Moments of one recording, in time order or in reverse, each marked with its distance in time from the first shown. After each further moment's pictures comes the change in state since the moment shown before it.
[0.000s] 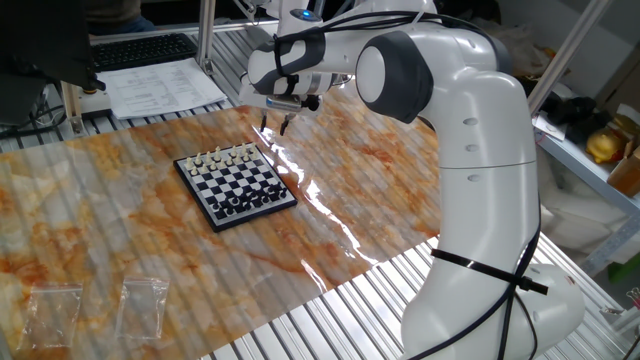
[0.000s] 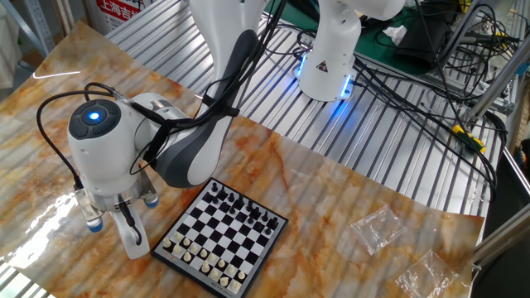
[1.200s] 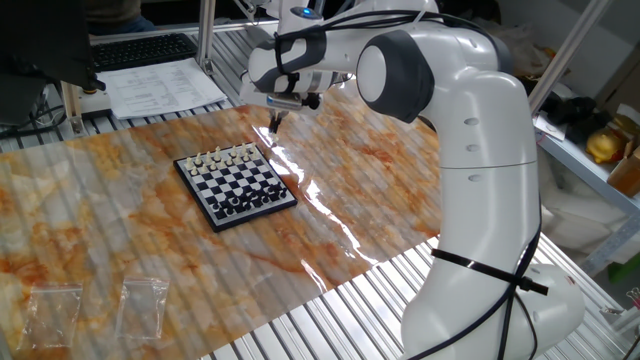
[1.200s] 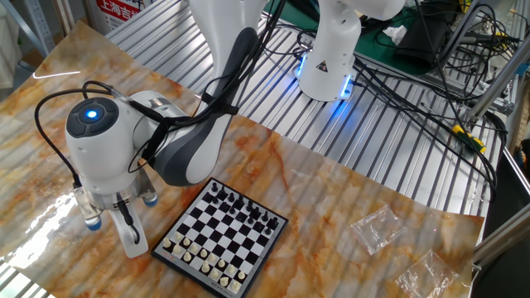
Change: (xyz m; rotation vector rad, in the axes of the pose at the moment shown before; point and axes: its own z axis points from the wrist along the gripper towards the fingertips) arm 0.000 -0.001 -0.003 0.004 0.007 0.008
